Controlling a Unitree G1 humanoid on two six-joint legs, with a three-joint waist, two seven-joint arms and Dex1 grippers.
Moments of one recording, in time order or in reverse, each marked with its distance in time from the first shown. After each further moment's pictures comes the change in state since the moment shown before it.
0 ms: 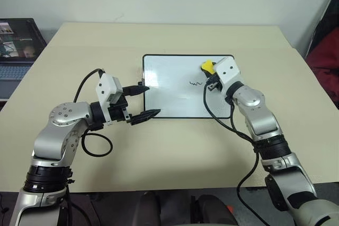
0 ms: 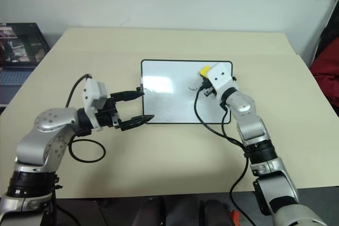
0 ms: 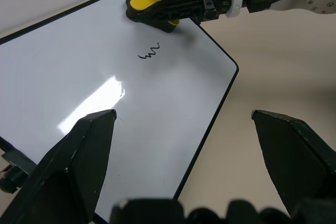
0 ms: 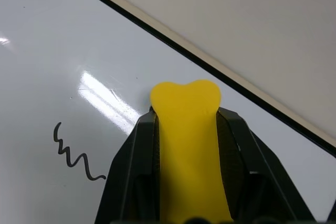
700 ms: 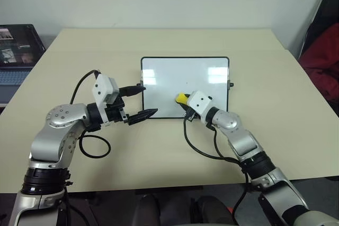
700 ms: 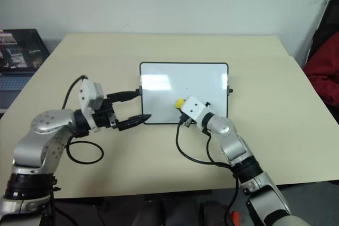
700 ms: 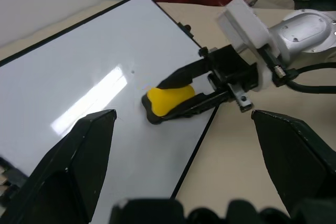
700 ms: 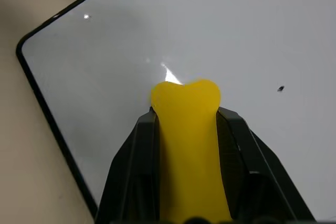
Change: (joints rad) left arm 0.025 0.004 0.037 0.014 0.001 0.001 0.022; right arm 0.137 0.042 0.160 -0.105 -0.051 0.013 0.146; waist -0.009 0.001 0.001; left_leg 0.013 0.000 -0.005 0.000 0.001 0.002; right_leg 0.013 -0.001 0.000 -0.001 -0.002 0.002
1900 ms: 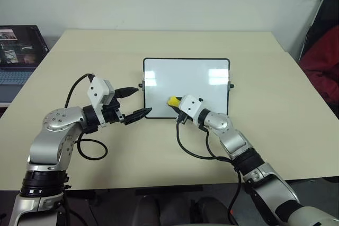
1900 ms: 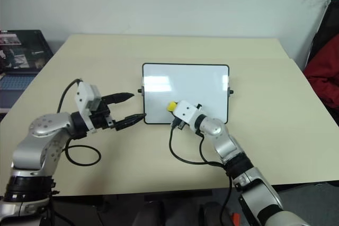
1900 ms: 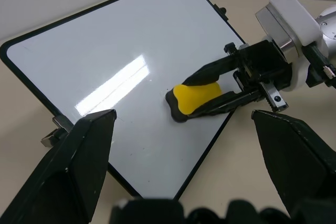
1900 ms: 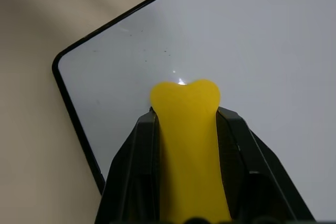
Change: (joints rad) left arm 0.027 -0.010 0.017 0.031 0.034 -0.016 0.027; right arm -0.063 0.086 0.029 0.235 -0.051 -0.173 -0.015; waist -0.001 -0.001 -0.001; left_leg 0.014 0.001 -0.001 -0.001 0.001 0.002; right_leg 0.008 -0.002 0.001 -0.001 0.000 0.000
